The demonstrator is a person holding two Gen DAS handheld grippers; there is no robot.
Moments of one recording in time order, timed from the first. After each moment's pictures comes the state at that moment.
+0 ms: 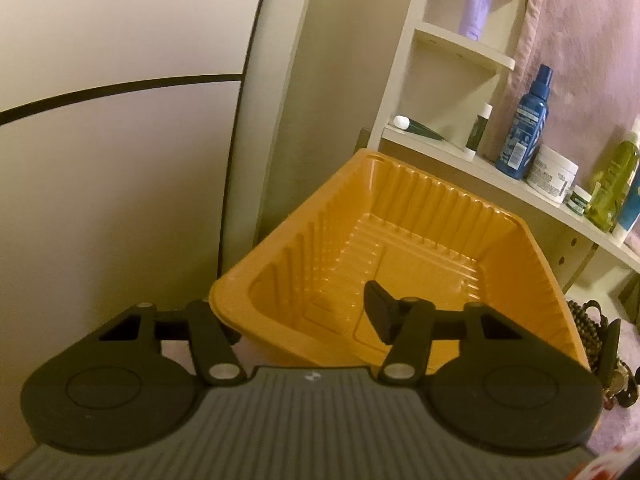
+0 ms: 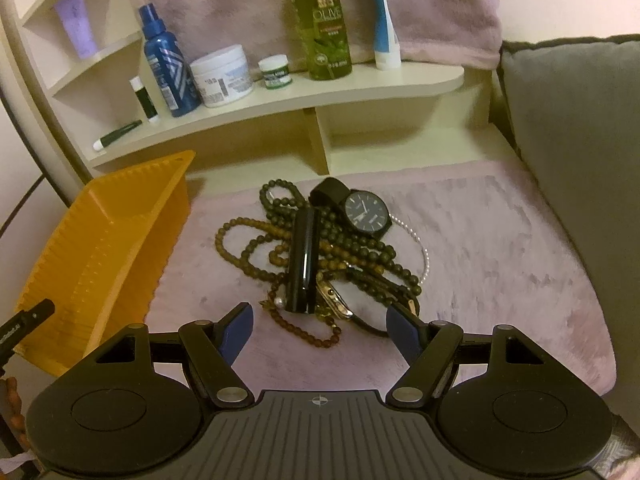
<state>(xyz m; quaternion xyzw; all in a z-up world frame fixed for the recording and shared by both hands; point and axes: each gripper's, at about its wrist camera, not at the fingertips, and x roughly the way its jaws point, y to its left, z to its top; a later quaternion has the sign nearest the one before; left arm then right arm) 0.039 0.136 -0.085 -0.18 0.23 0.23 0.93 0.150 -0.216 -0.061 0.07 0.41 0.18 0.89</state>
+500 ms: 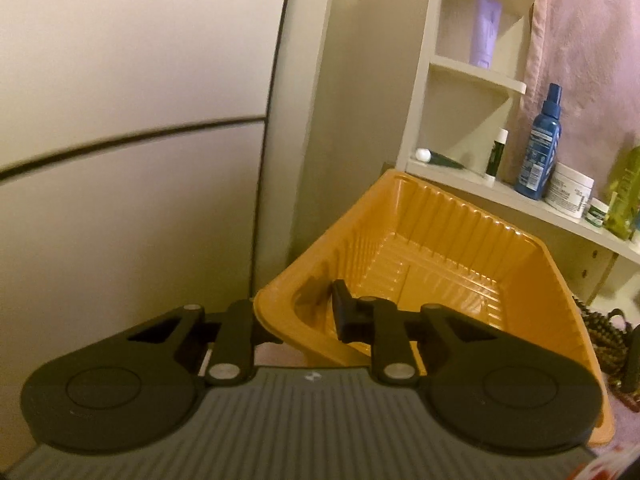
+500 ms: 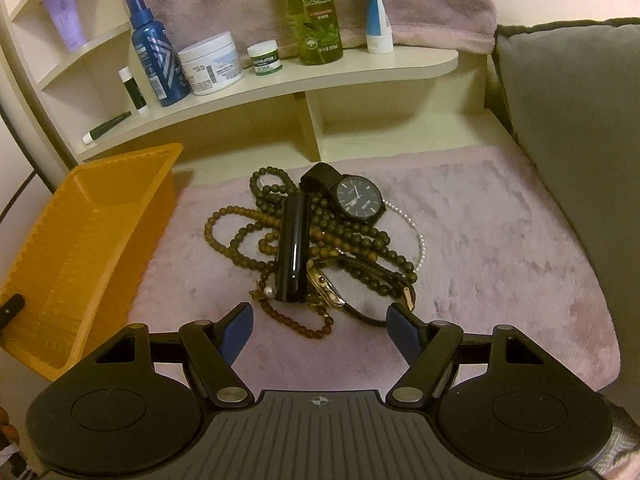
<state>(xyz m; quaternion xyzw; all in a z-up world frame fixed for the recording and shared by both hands) 0.016 0.139 -0.081 -0.13 0.19 0.27 0.94 0.152 -0.217 -0.069 0.08 0.42 0.18 0.89</state>
